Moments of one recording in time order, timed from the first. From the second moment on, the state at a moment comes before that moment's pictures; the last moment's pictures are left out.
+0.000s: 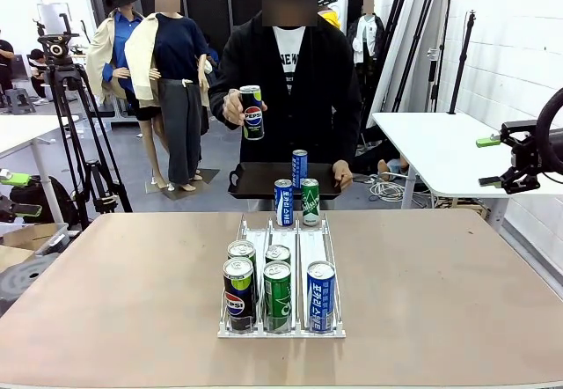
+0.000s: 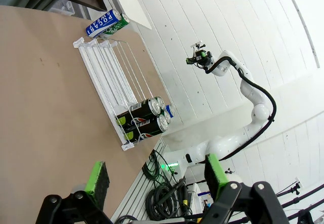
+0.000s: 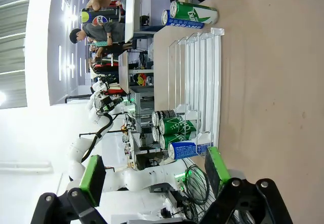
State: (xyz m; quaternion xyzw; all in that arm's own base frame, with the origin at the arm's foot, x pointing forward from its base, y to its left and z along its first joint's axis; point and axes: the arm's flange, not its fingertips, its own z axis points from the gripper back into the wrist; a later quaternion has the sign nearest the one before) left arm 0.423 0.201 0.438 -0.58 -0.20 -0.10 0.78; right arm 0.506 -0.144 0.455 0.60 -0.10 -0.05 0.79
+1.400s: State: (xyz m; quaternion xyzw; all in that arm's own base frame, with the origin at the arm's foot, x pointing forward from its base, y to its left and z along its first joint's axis) left arm 0.423 0.201 0.438 -0.58 -0.20 -0.10 0.78; right arm 0.506 -0.144 0.455 0.60 -0.10 -0.05 0.79
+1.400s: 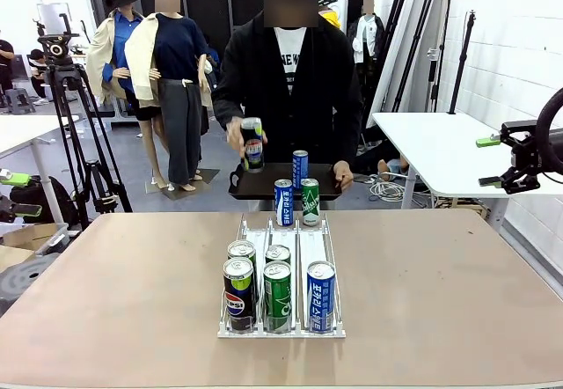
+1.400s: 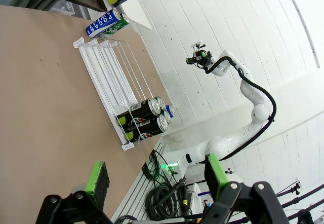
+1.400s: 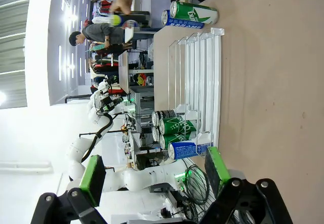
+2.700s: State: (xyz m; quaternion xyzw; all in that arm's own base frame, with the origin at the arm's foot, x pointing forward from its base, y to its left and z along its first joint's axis) left arm 0.423 0.201 0.438 -0.58 -0.20 -0.10 0.78; right arm 0.506 -0.144 0.455 0.60 -0.10 -0.05 0.79
